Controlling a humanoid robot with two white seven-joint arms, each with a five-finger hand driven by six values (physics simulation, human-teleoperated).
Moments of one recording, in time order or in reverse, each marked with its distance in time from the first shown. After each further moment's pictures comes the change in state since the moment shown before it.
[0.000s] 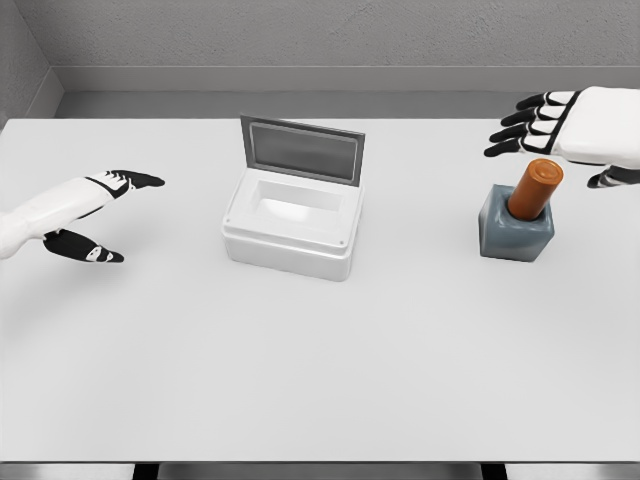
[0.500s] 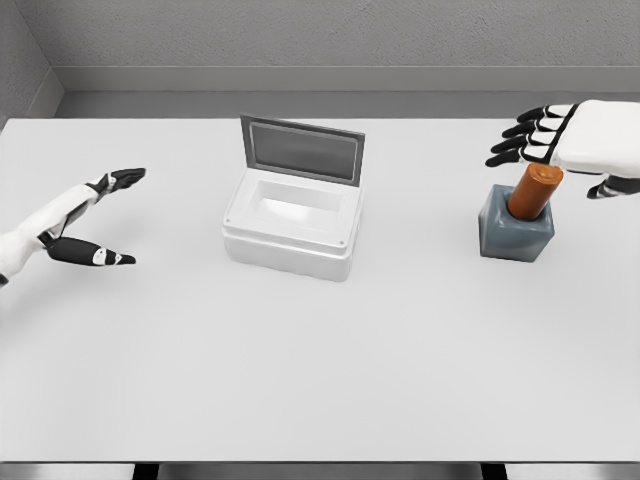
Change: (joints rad) left arm -0.003 -0.024 -0.170 0.131 0.532 0.000 0.005; right arm 0.015 0.001 0.025 0.028 0.002 0.000 0.000
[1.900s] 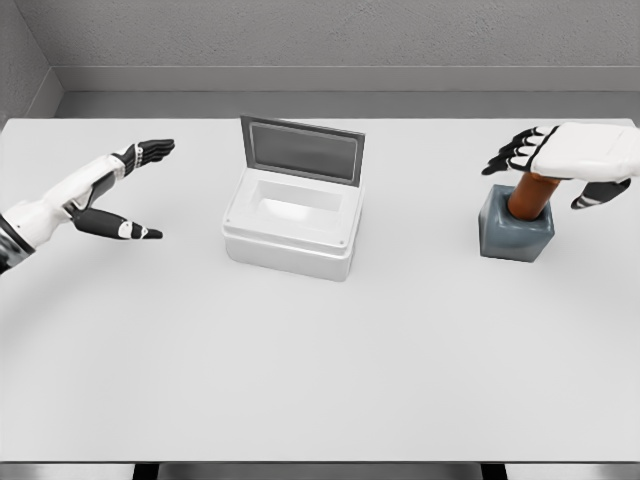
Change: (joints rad) left arm -0.126 -0.067 -0.037 0.011 0.069 0.021 -0.094; right arm -0.034 0.163 0.107 0.260 0.132 0.000 0.000
